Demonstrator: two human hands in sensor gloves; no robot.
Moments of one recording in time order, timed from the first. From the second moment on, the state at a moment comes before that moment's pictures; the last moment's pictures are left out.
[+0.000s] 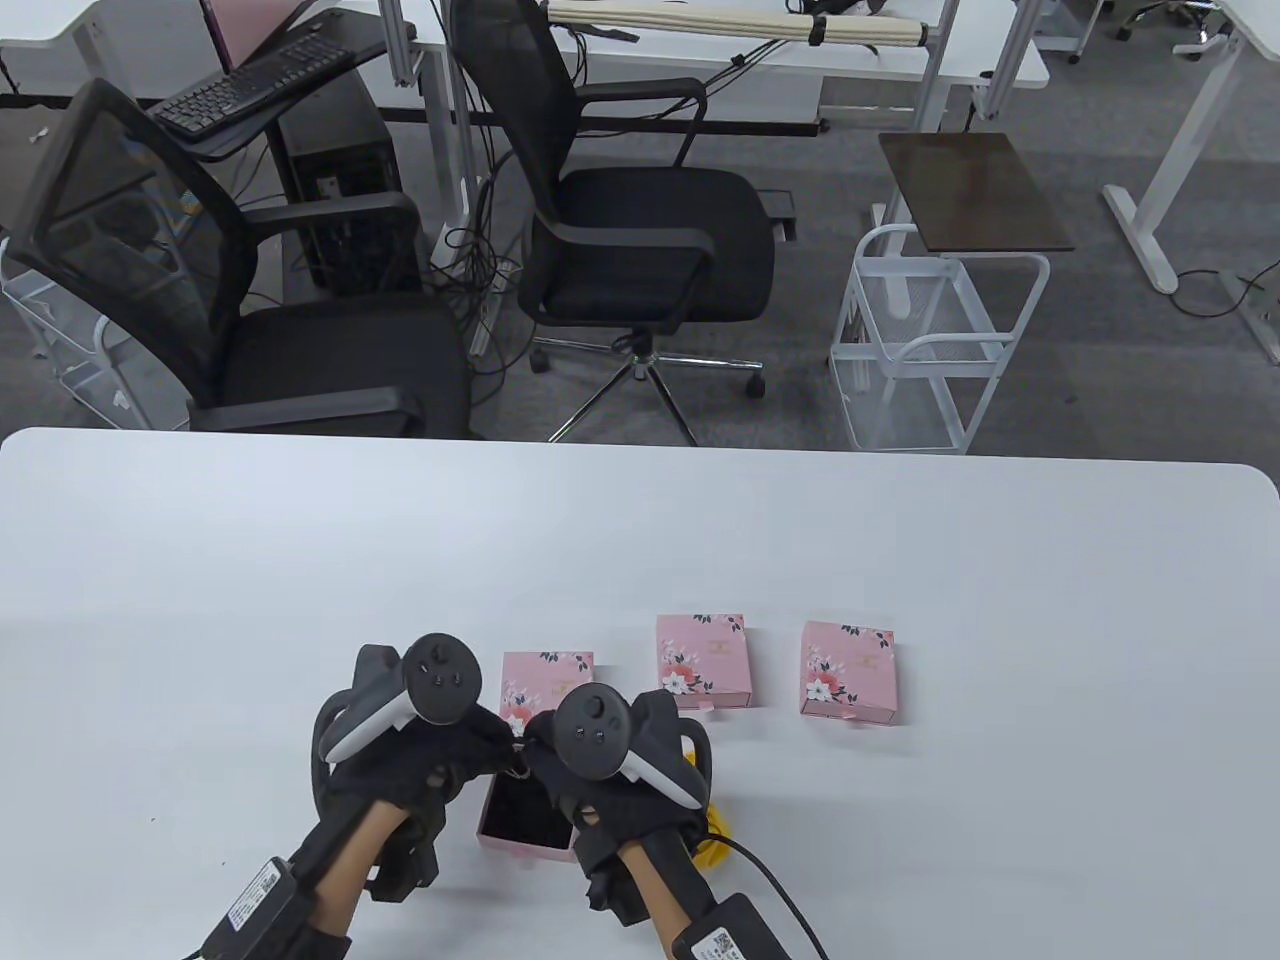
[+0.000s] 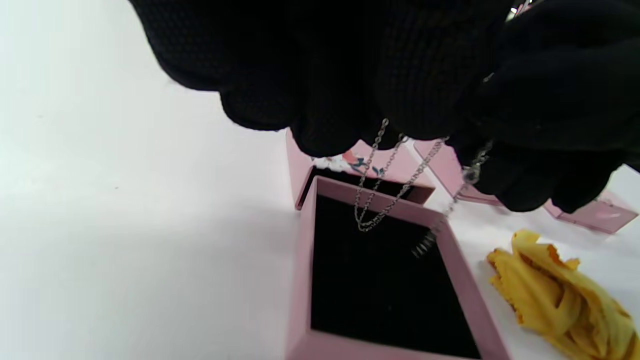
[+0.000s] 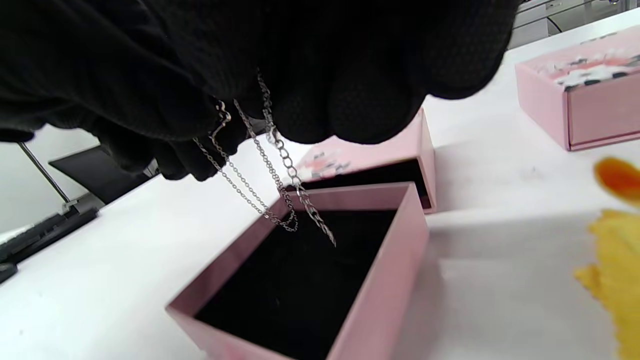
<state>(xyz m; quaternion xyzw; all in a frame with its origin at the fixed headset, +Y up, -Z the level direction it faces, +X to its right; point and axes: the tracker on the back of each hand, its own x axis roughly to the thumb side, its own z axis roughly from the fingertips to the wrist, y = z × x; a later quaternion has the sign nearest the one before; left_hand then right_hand) -0.200 -0.696 -0.338 -0.21 -0.07 0.12 0.97 -0.024 -0.708 -0.321 0.19 0.09 0.96 0.20</state>
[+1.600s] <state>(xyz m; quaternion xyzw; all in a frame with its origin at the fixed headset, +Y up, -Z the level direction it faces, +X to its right) -0.188 -0.753 -0.344 -0.19 -0.13 0.08 0.97 -0.038 -0.749 -0.271 0.23 0.07 0.97 -0.07</state>
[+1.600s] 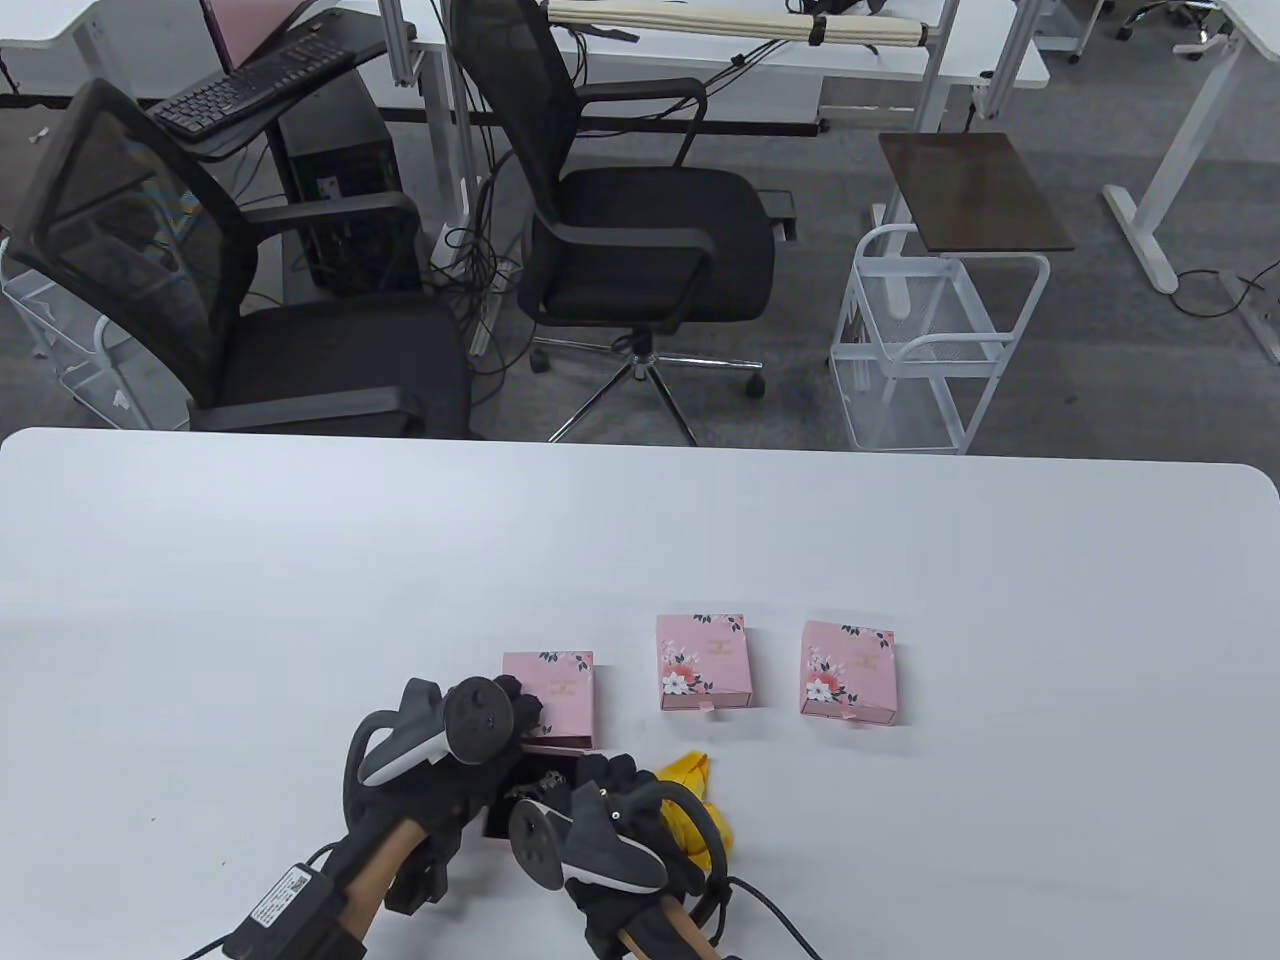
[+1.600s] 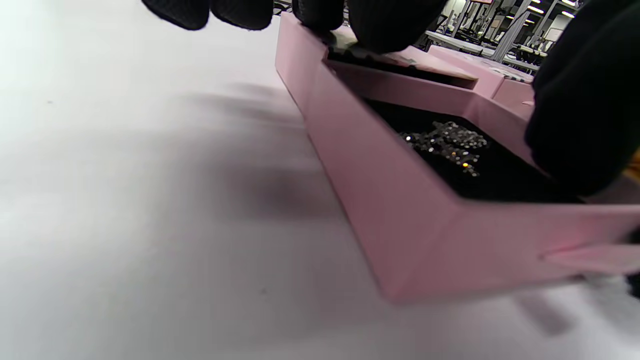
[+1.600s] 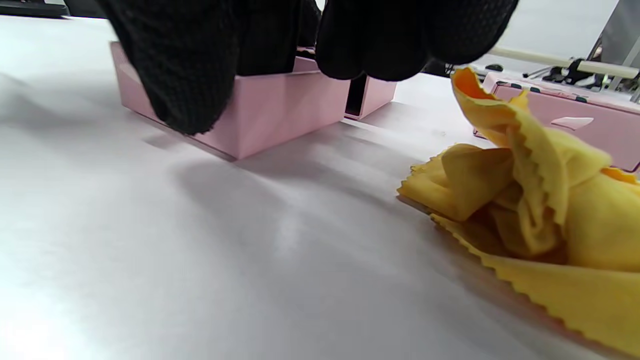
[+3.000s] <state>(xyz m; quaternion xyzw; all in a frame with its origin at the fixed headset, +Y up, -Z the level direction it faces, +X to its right) -0.209 -0.757 -0.353 -0.21 -0.12 0.19 0.95 -0.050 -0.752 -0.303 0.16 -0.04 0.99 -0.05</state>
